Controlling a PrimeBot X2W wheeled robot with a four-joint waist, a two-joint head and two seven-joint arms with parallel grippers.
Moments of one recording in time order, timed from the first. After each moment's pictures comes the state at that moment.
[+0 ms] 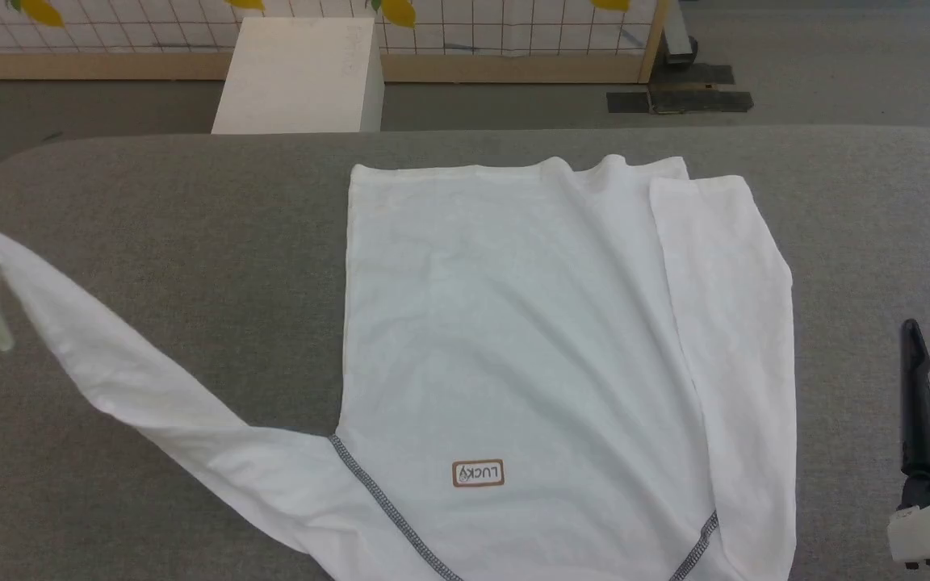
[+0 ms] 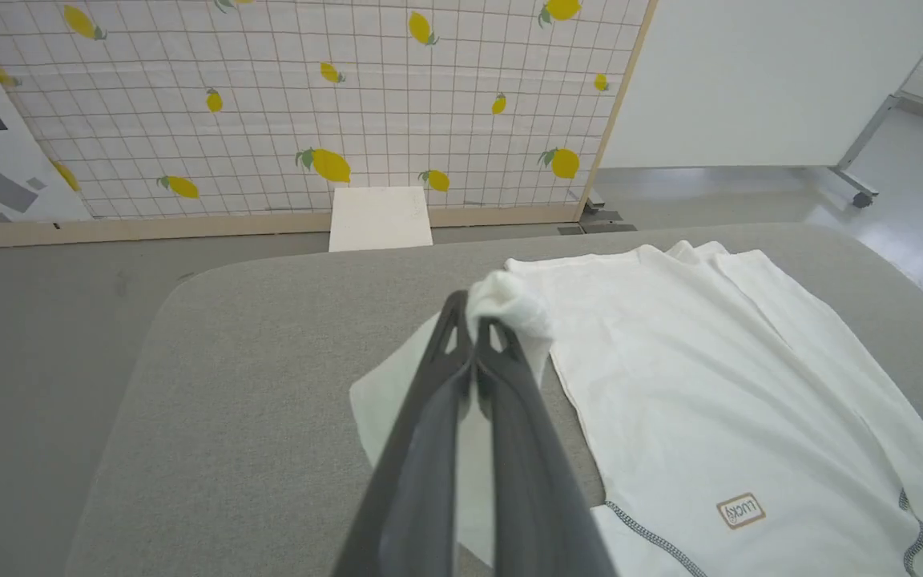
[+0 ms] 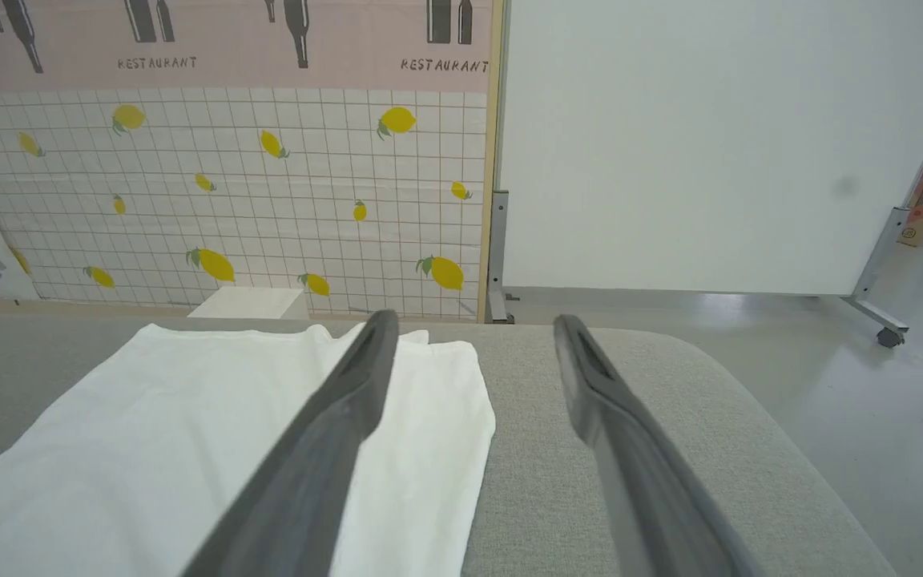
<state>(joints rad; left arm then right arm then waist) 0.02 1.38 -0.15 -0.41 -1.44 0.11 0.02 0.17 -0.05 -0.22 -0.48 0.11 0.13 0.13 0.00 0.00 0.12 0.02</state>
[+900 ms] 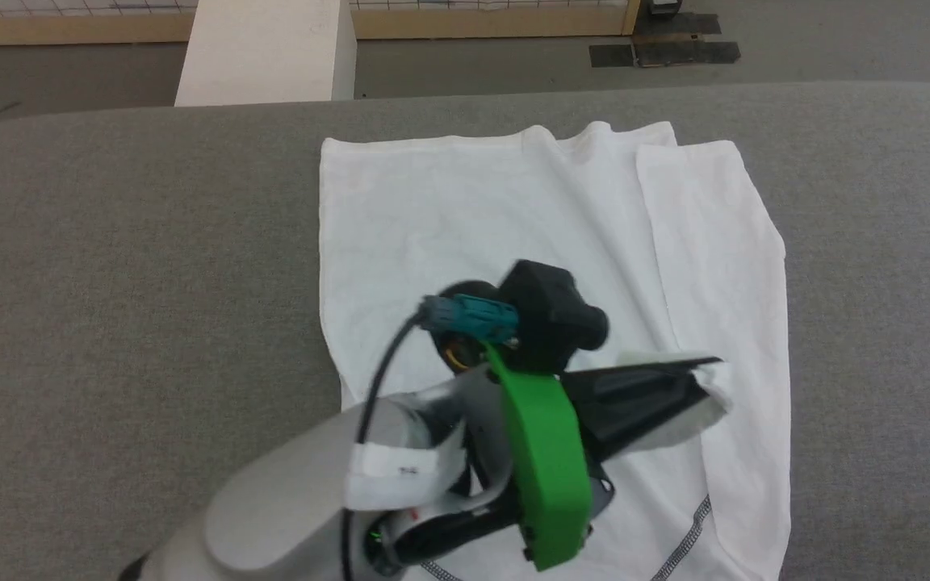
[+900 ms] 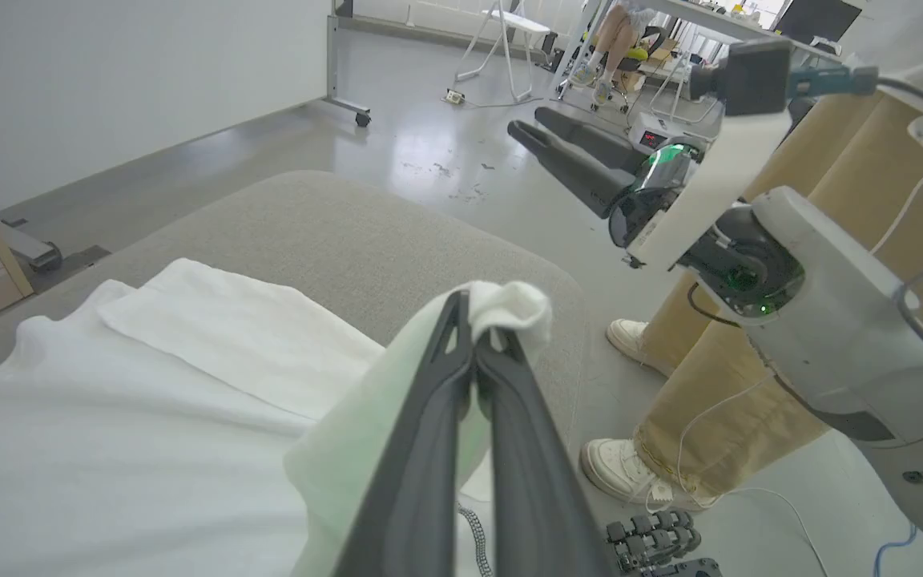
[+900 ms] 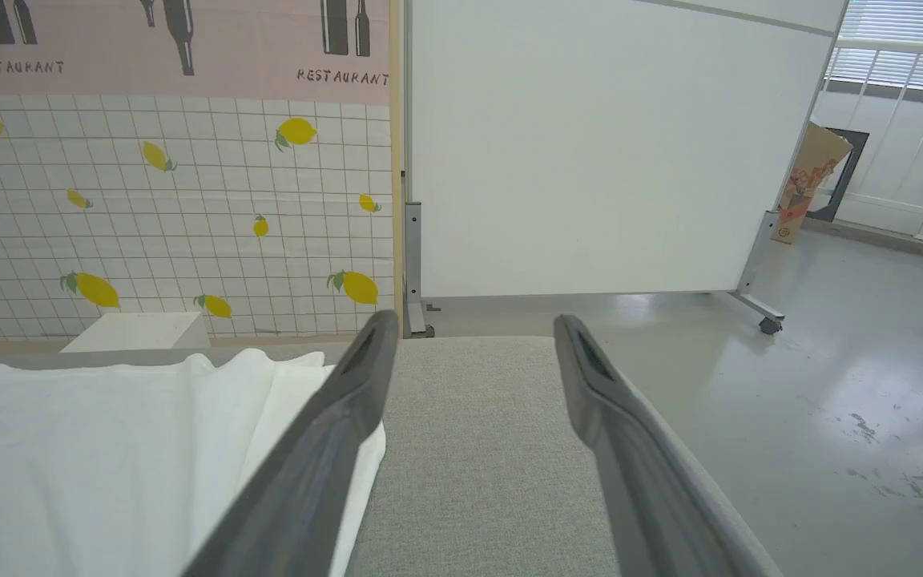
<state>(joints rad) -0.69 0.36 -0.94 -0.31 -0.96 -0.10 0.35 0.12 -0.05 -0.38 -0.52 0.12 0.13 0.13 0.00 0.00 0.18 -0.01</state>
